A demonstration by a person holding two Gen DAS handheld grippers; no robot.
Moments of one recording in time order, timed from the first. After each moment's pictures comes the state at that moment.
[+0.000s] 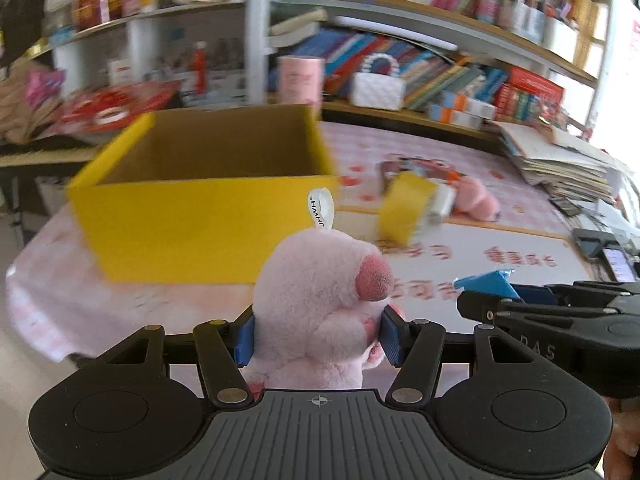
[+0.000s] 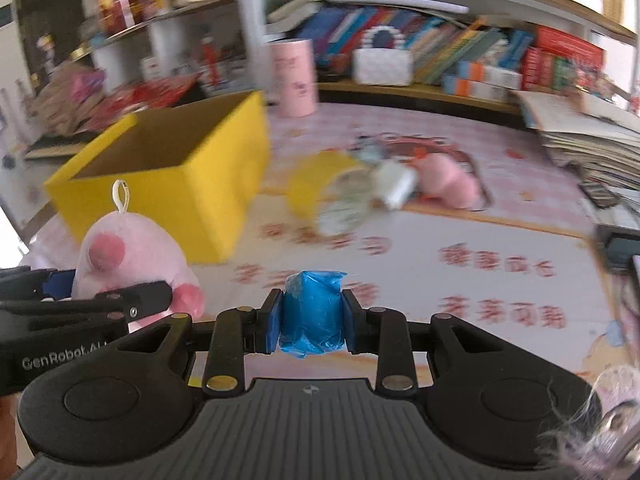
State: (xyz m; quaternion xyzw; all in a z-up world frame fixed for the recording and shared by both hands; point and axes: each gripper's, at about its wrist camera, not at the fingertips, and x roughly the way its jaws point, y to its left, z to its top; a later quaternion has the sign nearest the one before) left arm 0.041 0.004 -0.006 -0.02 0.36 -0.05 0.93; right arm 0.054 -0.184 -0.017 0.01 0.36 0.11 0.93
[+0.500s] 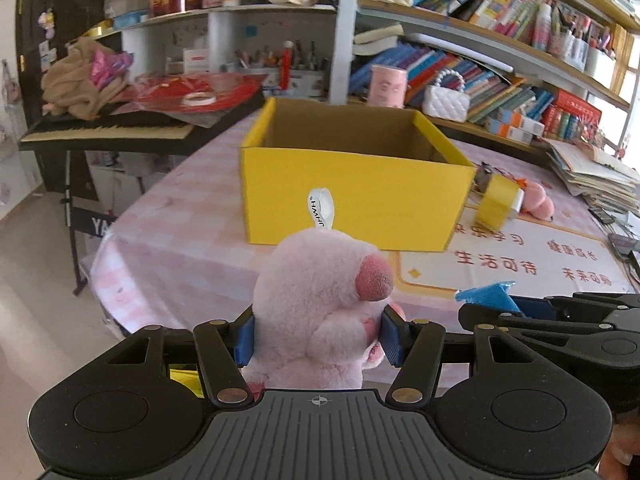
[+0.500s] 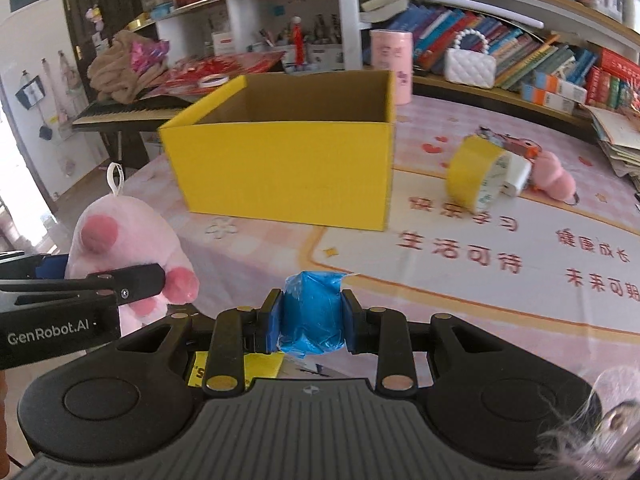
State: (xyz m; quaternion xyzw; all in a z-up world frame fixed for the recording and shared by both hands) left arm -0.016 0.119 -0.003 -0.04 0.35 -0.01 0.94; right arm -0.002 -0.052 -0.023 -0.01 0.36 0.16 0.92
